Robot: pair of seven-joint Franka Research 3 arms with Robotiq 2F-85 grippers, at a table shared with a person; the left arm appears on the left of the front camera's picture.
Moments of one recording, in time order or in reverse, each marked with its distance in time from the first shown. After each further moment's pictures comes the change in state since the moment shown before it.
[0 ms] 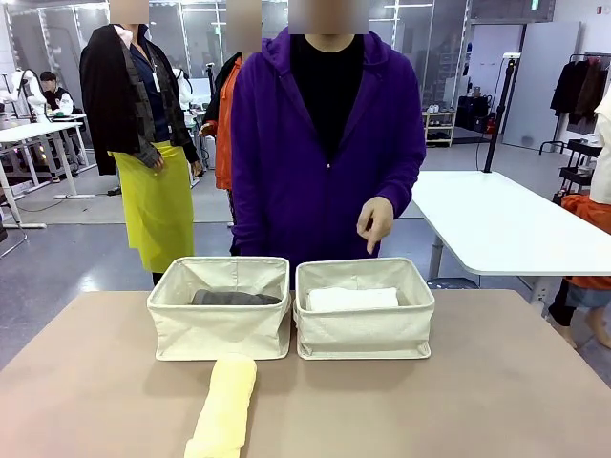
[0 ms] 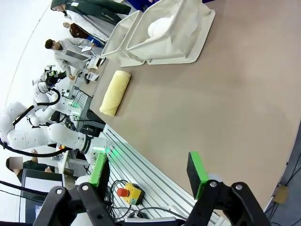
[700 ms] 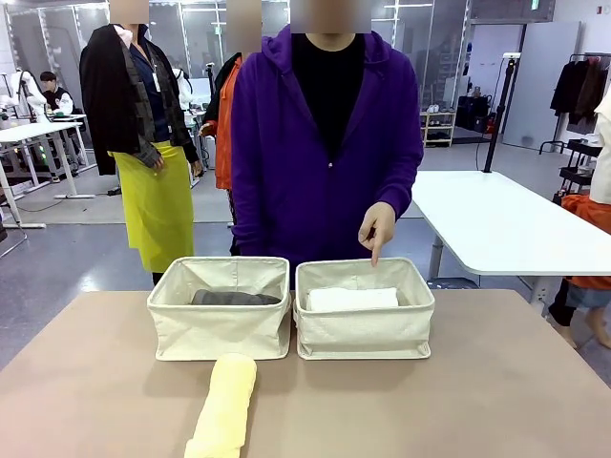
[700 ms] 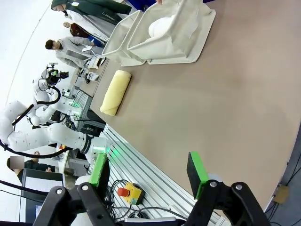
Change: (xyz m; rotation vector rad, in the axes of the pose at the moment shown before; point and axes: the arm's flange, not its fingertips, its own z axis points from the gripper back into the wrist) left arm -0.002 -0.020 -0.057 0.054 0.175 0.063; right arm 0.000 0.001 -0.001 0.002 0.003 0.000
